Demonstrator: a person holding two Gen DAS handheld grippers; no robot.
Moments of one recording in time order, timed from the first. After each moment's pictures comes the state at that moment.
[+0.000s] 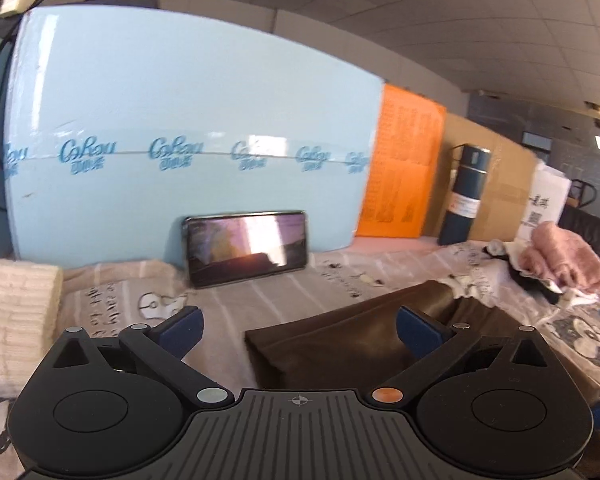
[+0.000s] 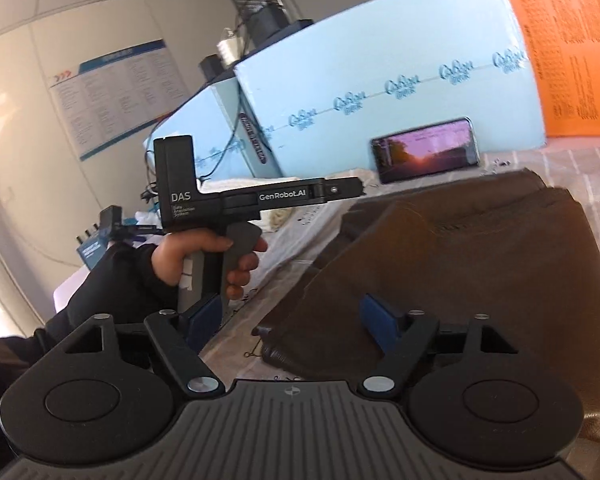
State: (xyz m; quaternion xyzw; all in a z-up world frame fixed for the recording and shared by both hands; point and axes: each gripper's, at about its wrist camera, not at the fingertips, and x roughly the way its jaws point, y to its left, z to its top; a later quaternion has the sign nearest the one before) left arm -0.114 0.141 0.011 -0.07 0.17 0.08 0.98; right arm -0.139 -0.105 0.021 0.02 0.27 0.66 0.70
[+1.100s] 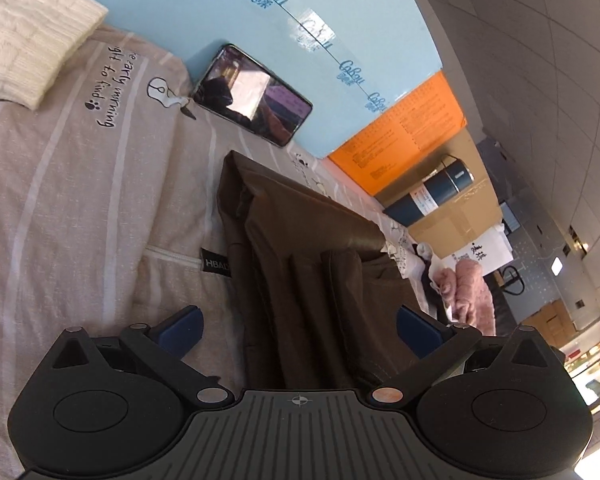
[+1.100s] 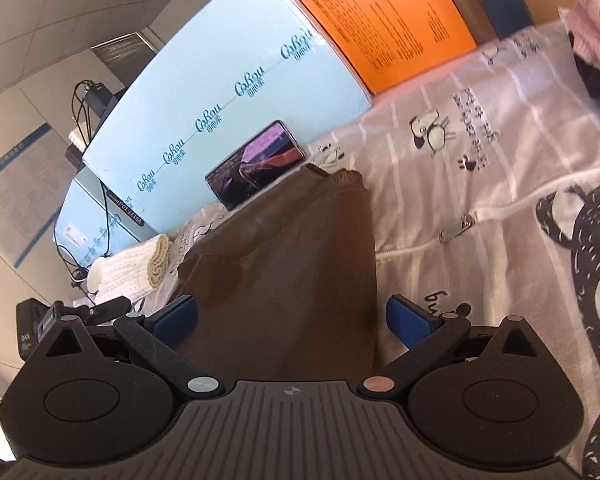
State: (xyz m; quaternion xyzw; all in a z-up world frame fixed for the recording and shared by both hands) left arm -0.152 0.165 -0.034 -0.41 0.25 0.01 0.87; right arm 0.002 -0.164 -0.011 0.15 0.42 0.52 0.73
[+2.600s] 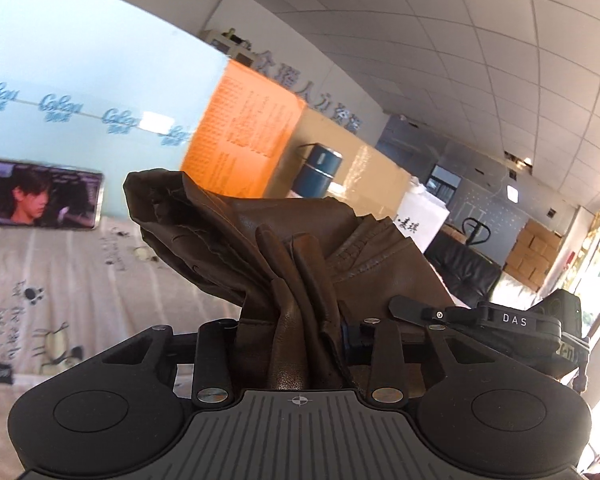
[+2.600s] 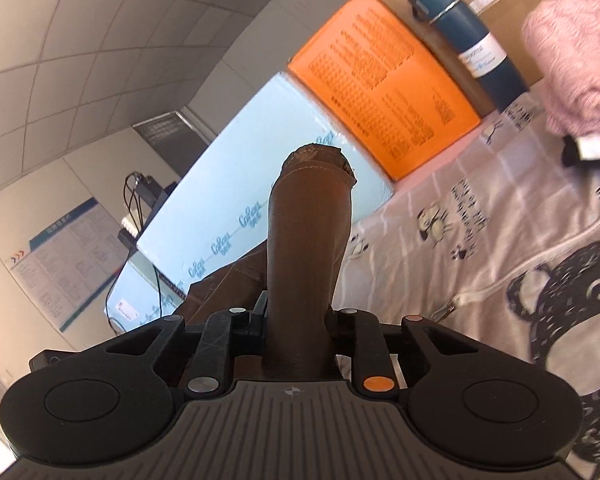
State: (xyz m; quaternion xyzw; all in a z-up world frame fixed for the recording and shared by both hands) left arm -0.061 0.018 0.033 -0.21 0.15 -0.07 0.96; right arm 0.015 -0.241 0.025 0.26 0.30 0.53 0.75
